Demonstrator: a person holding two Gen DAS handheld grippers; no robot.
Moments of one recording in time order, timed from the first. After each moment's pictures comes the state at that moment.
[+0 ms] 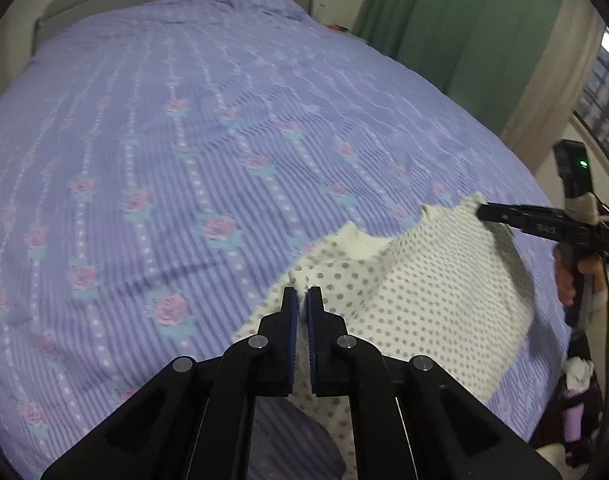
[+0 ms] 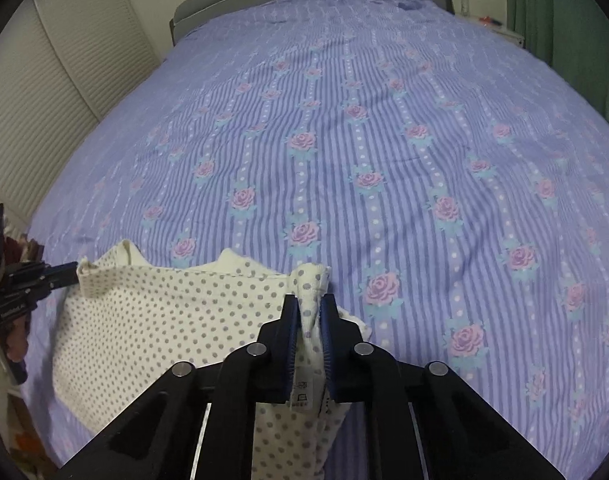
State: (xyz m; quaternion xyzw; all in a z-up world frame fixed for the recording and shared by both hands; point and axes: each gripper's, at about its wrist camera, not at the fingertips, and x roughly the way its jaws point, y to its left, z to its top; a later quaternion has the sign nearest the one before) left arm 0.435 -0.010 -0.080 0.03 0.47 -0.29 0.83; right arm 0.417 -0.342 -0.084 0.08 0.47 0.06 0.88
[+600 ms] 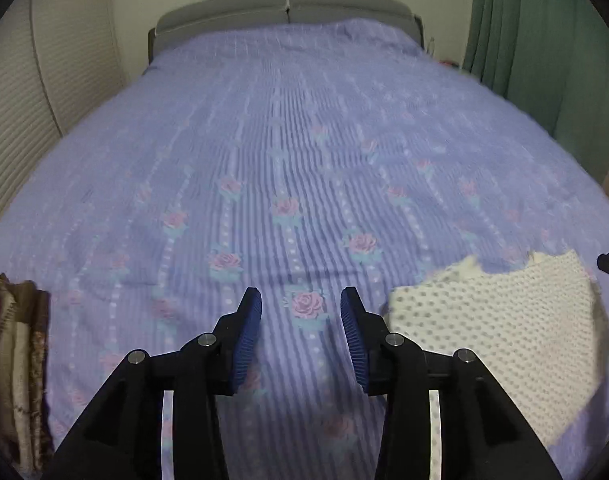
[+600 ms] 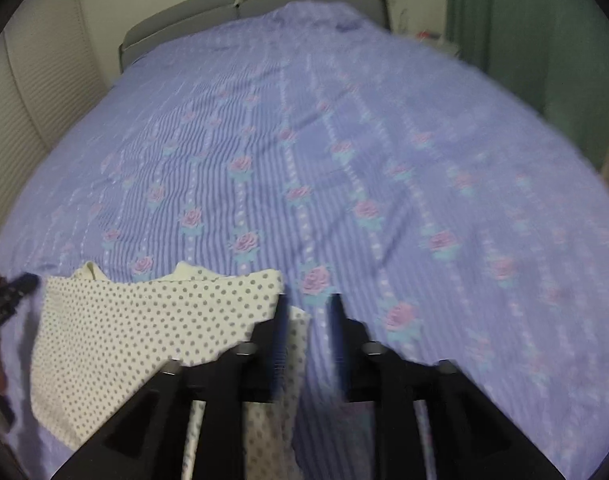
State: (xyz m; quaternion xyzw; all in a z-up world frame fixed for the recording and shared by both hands) left arm 0.416 0.024 -0.063 0.04 0.42 -0.09 0.90; right arm 0.371 -0.349 -0.061 0.06 0.44 -0.06 0.90
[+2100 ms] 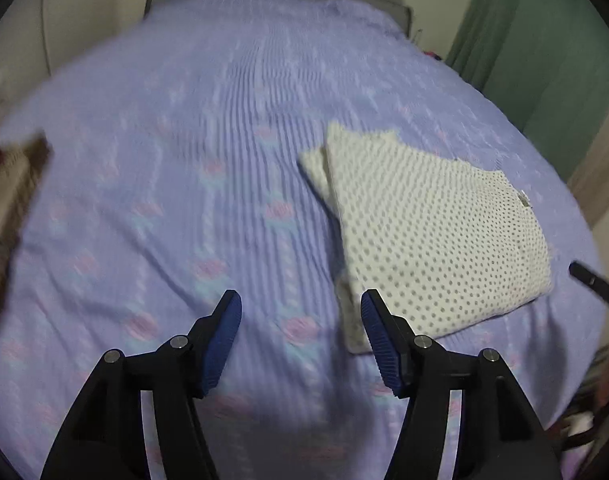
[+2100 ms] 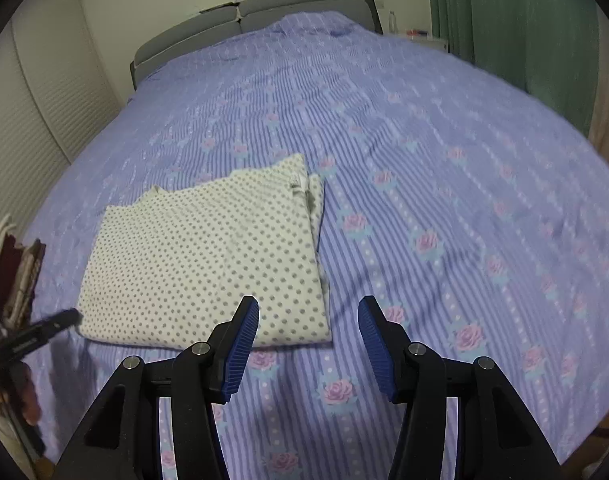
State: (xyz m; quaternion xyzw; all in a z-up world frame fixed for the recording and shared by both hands) left arm 0.279 0.028 -0.087 -0.01 0.46 -0.13 0.88; right arm 0.236 -0.324 -0.064 0.11 0.42 -0.04 0.90
